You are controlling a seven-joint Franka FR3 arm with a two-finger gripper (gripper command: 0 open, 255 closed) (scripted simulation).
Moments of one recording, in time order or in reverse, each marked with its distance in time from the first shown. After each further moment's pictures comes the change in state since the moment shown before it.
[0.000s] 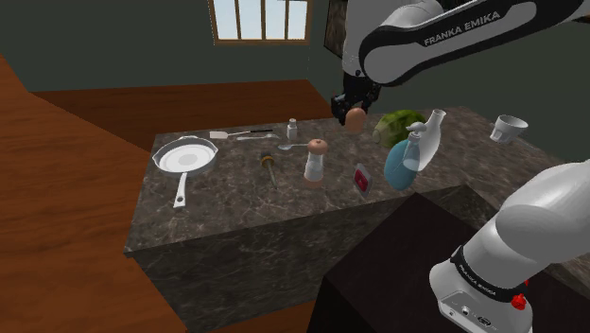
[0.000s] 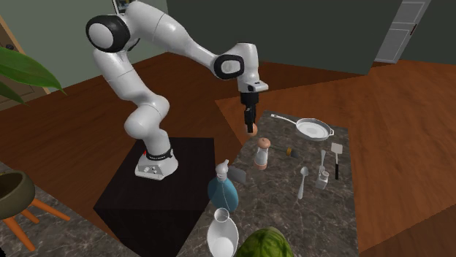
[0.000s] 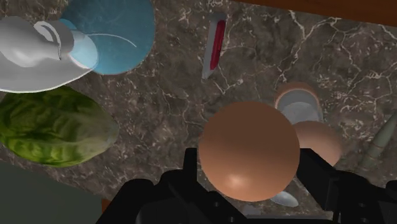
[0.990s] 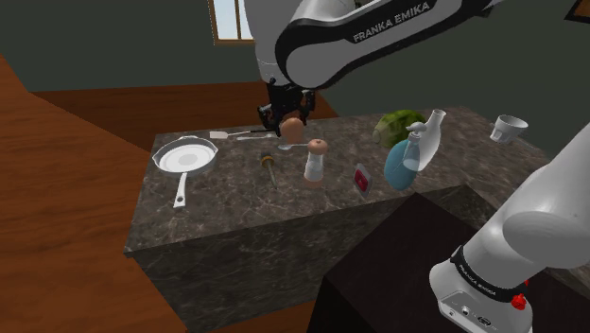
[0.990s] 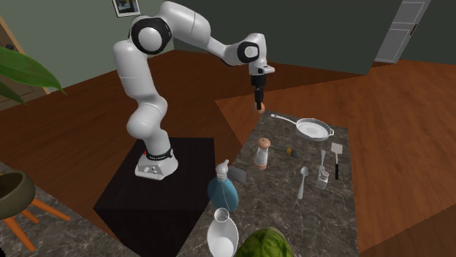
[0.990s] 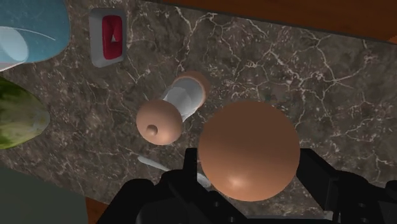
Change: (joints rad) arm 0.120 0.342 0.252 0.381 -0.066 -0.175 0.384
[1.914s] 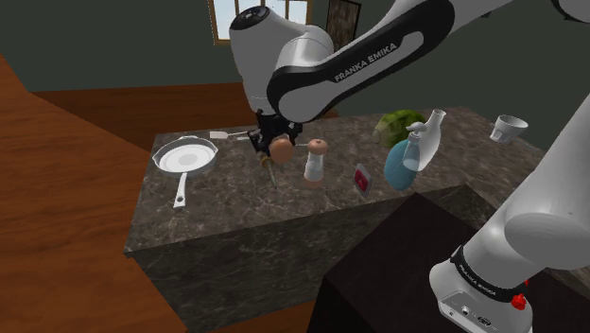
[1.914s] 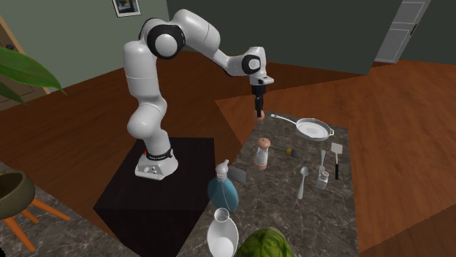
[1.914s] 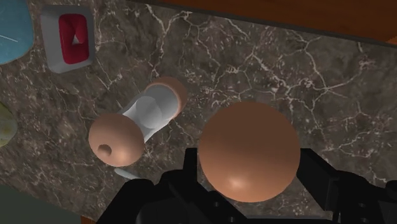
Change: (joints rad) arm 0.028 0.138 0.016 -0.004 -0.093 0.092 0.126
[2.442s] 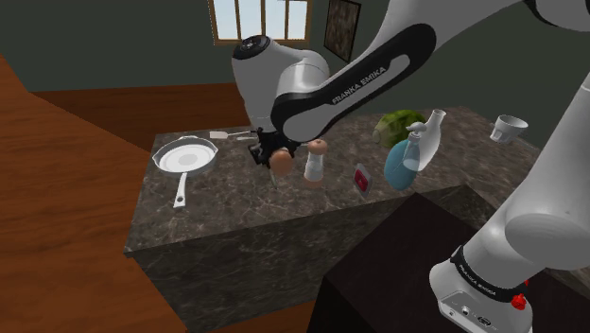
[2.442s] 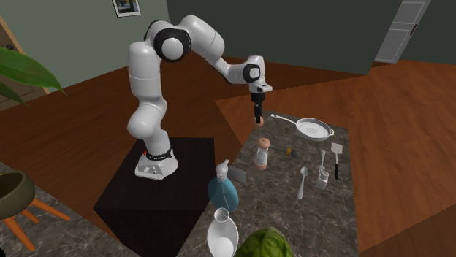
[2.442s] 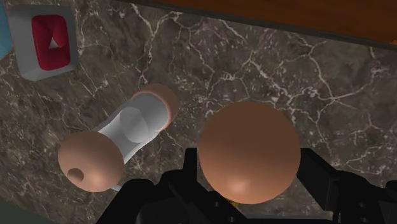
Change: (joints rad) arm 0.008 0.065 -0.010 -0.037 -0.060 0.078 0.064
